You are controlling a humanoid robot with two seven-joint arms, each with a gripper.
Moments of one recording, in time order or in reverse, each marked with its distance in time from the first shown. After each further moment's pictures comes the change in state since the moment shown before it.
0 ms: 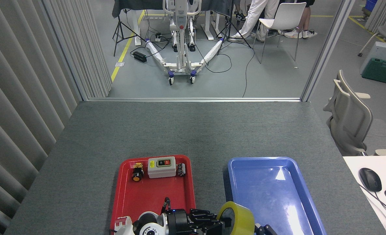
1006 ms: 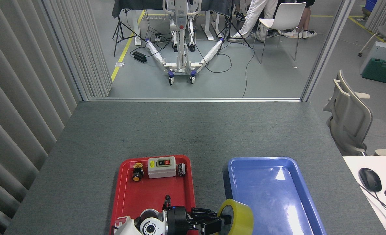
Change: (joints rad) left arm -0.064 -0.009 0.016 0.143 0.084 -0.065 -0.005; right arm 0.076 -0.024 0.039 -0.013 -0.030 -0.001 -0.022
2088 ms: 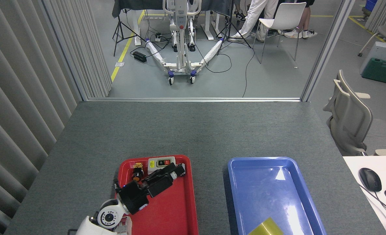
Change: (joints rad) left arm 0.056 0.118 0.237 -0.189 0.182 0.083 0.263; right arm 0.002 -0.007 -0.075 0.010 -0.024 0.000 0.004
